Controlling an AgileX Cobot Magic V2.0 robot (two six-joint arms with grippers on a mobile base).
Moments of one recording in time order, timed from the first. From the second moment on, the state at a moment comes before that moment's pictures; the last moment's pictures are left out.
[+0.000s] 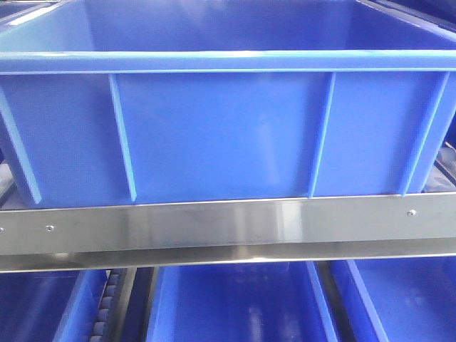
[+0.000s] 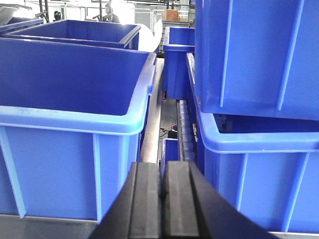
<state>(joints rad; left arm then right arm) -0.63 0.29 -0.44 0.32 0.23 -0.49 0.02 -0.01 0.03 -0.06 -0.08 0.03</state>
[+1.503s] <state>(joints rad) -0.10 -0.01 0.03 0.01 0.00 0.00 0.02 -0.01 0.03 -0.06 -0.07 0.03</state>
